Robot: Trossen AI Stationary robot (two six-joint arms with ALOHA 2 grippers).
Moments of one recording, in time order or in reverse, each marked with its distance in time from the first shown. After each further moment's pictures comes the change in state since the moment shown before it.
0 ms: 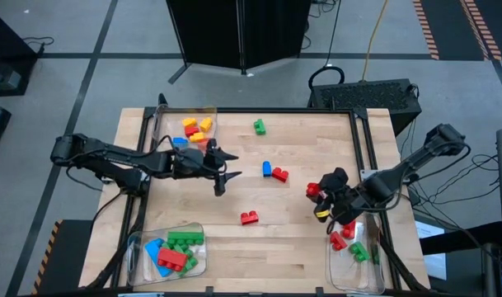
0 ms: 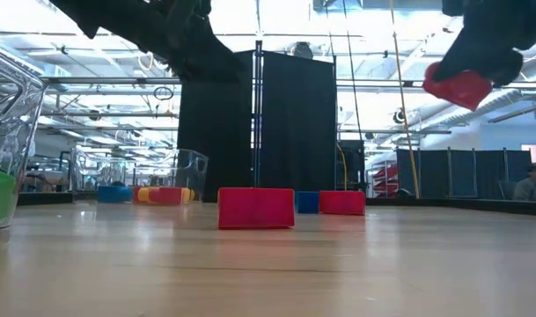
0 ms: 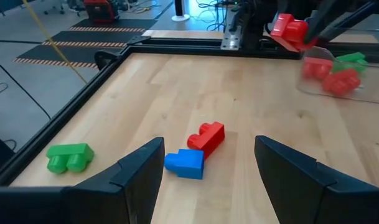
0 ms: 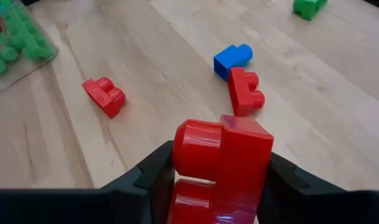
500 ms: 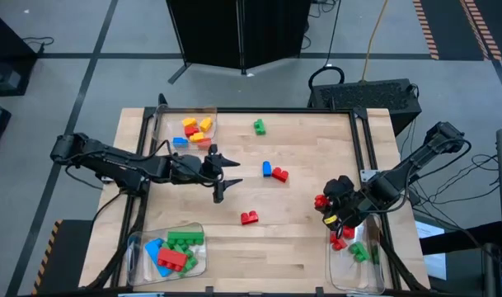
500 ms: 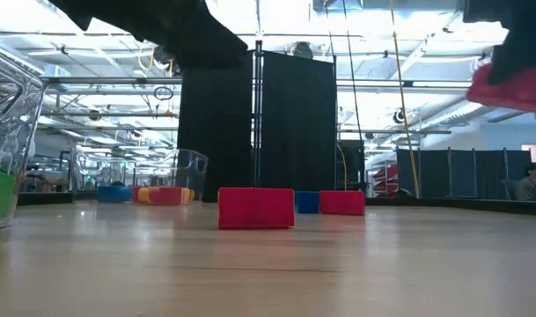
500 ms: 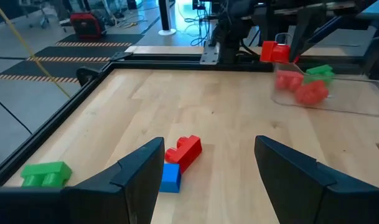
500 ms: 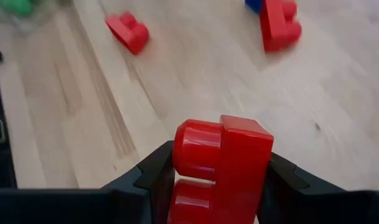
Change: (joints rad) left arm -0.078 0.000 0.000 0.053 -0.020 -0.001; right arm 0.060 -0.040 0.000 -0.087 -0.214 0.090
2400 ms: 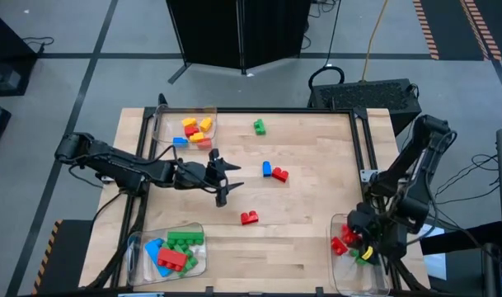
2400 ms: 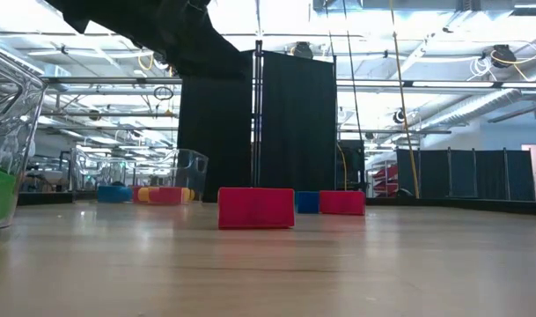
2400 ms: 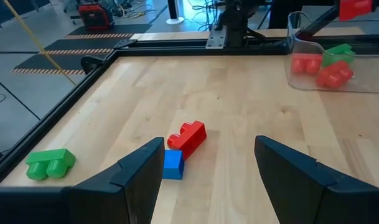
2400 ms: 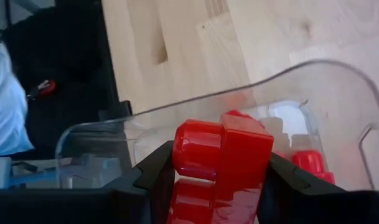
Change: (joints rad) left arm -0.046 0.059 0.000 0.004 -0.084 -0.001; right arm 0.454 0.034 0.089 -0.088 -0.175 0.240
